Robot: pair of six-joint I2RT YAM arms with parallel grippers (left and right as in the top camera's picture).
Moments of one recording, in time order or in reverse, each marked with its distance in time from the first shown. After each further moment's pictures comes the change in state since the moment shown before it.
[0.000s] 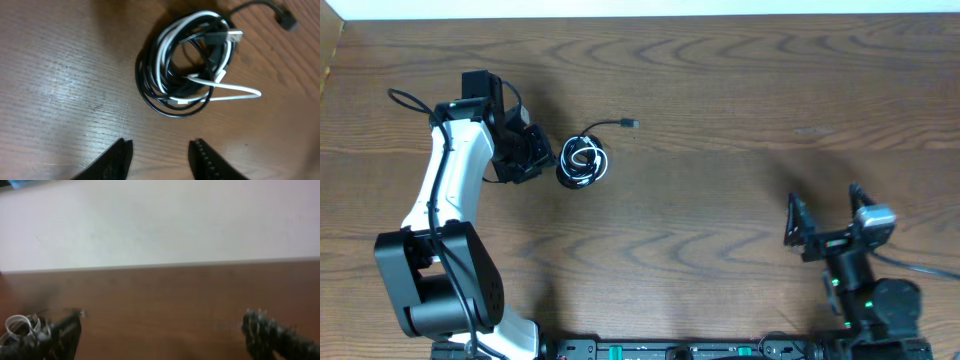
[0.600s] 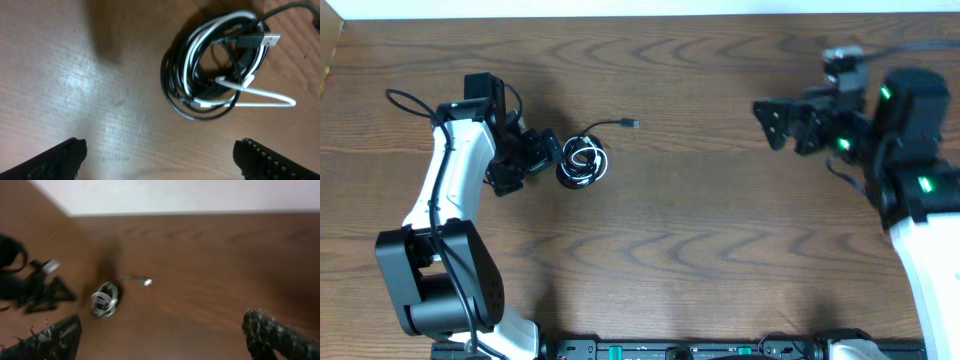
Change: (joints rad) left arm -0.001 0.003 -0.011 -0.008 -0.085 -0.034; right arm 0.000 1.081 0.979 -0.477 -0.435 0.002
